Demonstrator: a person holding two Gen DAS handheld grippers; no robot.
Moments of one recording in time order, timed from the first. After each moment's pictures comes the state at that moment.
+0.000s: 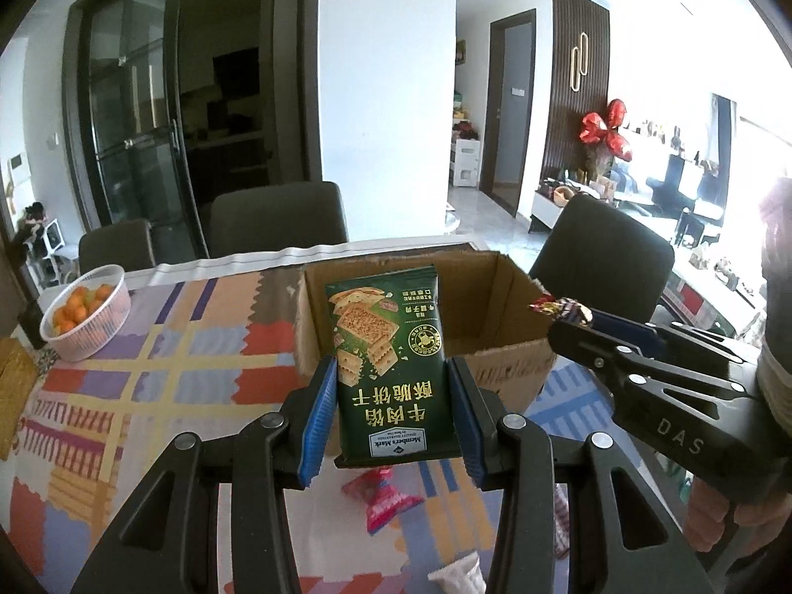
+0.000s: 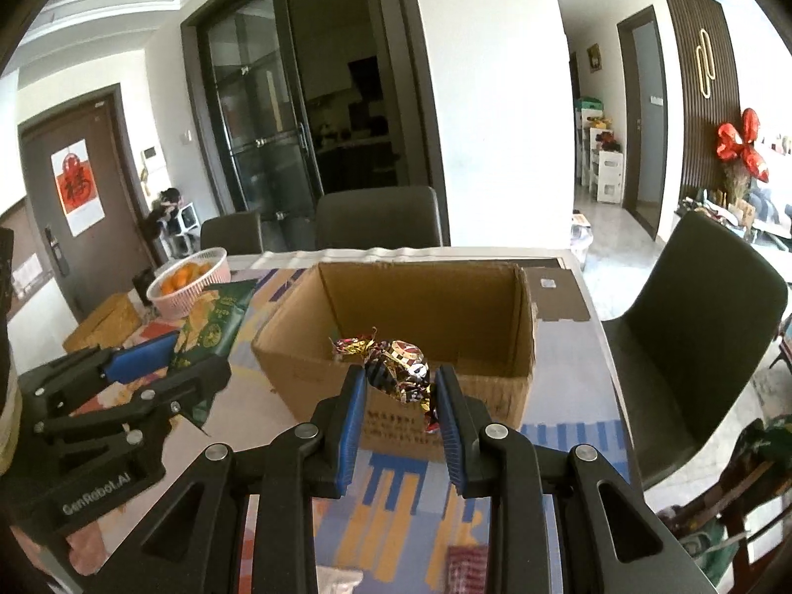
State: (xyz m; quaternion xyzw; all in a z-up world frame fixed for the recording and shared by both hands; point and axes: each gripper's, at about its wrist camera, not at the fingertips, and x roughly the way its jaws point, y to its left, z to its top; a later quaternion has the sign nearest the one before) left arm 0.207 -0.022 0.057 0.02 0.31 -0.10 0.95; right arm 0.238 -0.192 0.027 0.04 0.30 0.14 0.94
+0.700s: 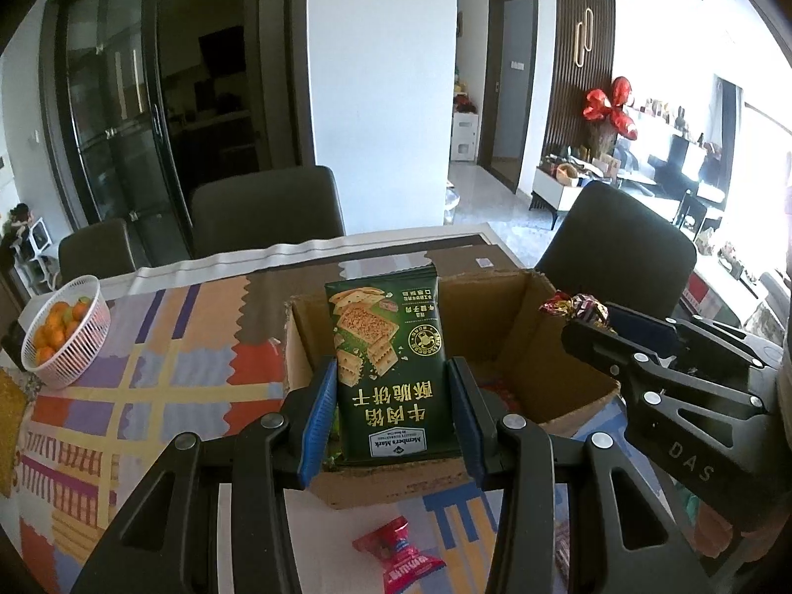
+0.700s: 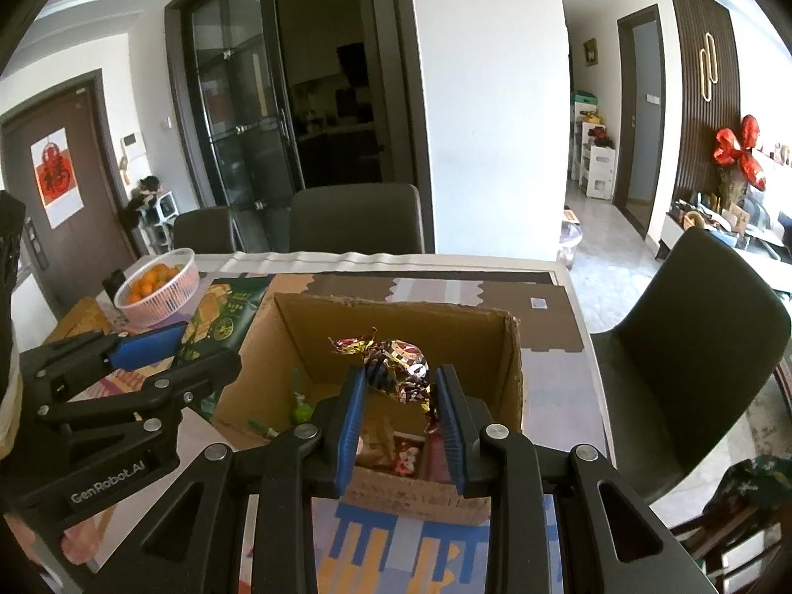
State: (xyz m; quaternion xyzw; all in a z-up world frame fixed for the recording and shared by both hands) left arm 0.293 -0.031 0.055 0.04 0.35 -0.11 0.93; right arm 0.310 -0.192 0.032 0.01 0.32 0.12 0.94
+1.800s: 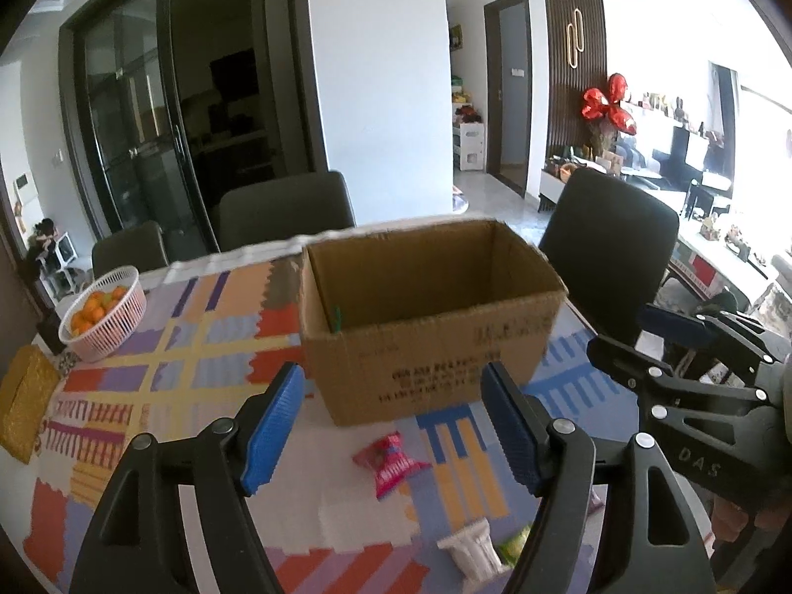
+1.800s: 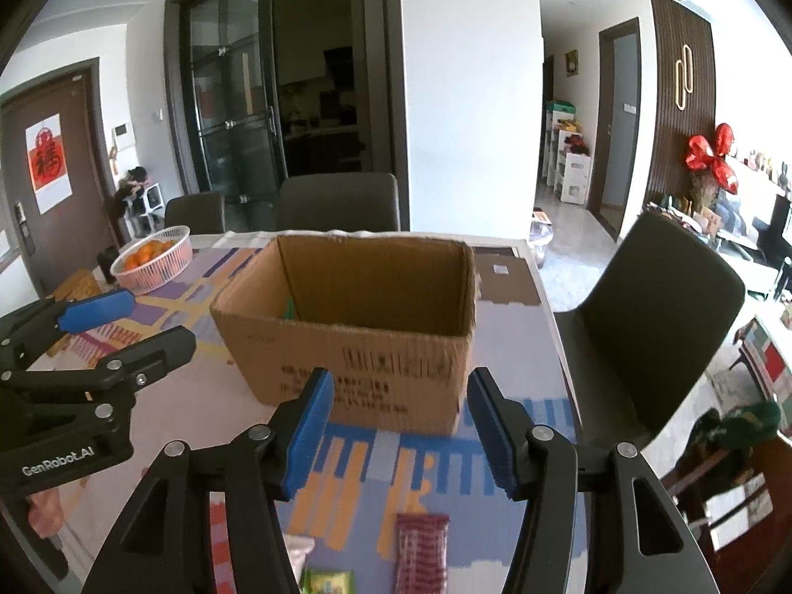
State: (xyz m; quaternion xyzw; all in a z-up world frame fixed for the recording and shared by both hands) left arm 0.175 -0.035 0.046 0.06 0.32 -0.09 0.94; right arm 0.201 -0.209 0.017 -0.01 0.31 0.08 0.95
